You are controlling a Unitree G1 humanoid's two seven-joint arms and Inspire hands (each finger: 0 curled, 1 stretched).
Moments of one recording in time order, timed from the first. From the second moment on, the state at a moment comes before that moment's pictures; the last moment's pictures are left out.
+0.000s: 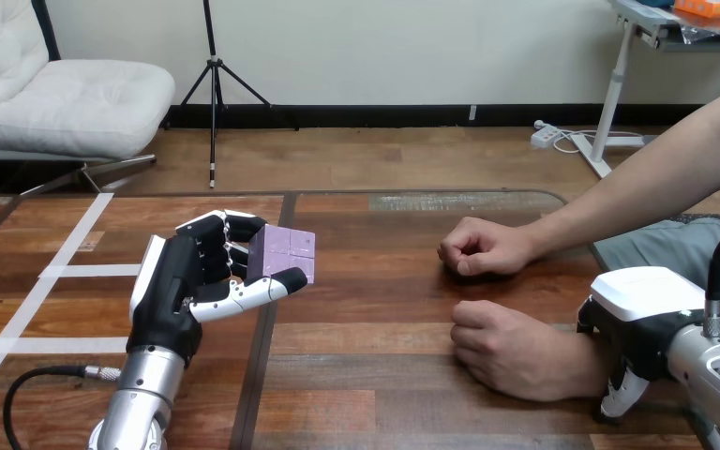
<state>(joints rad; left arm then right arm) -0.42 0.19 0.14 1.16 -0.05 -0.87 -0.20 -0.13 -0.67 0.19 0.02 -1.02 0.11 0.54</state>
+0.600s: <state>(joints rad) -0.42 0.19 0.14 1.16 -0.05 -0.87 -0.21 -0.14 -0.67 0.19 0.05 -1.02 0.10 0.51</state>
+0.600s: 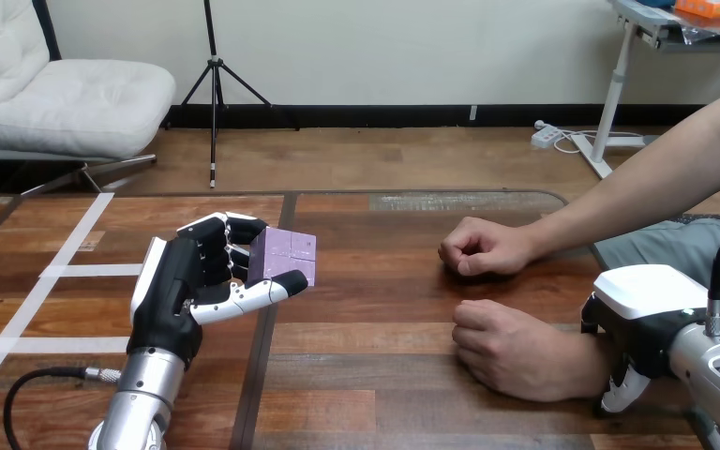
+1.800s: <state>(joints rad) -0.42 0.19 0.14 1.16 -0.05 -0.87 -0.22 -0.12 -0.67 0.18 0.02 -0.97 0.13 0.49</state>
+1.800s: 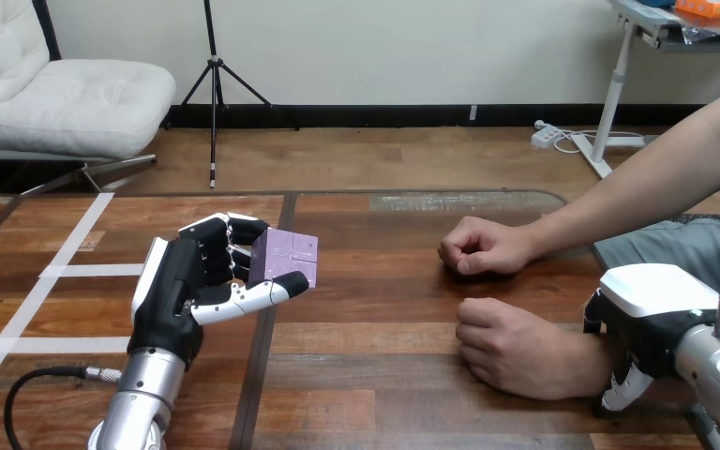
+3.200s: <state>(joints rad) -0.42 0.16 0.14 1.15 -0.04 -0.86 -0.24 -0.08 -0.68 0.10 -0.11 -0.90 0.16 0.45</state>
